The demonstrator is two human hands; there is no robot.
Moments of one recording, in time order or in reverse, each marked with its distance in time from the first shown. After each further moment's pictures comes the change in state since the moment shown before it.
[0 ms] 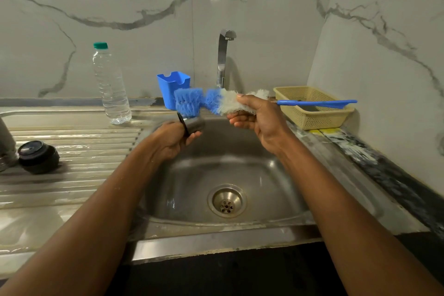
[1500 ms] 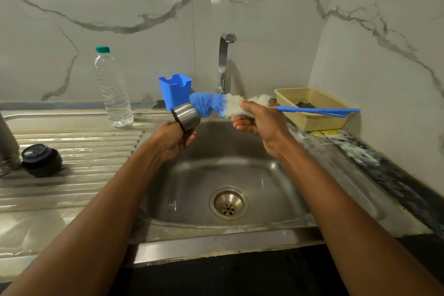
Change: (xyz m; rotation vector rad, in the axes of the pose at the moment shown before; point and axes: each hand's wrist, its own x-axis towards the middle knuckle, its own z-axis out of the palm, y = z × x) left_hand 0.004 0.002 -0.003 0.022 0.099 0.081; right_hand 0.003 0.007 -0.002 -0.080 0.089 -0.008
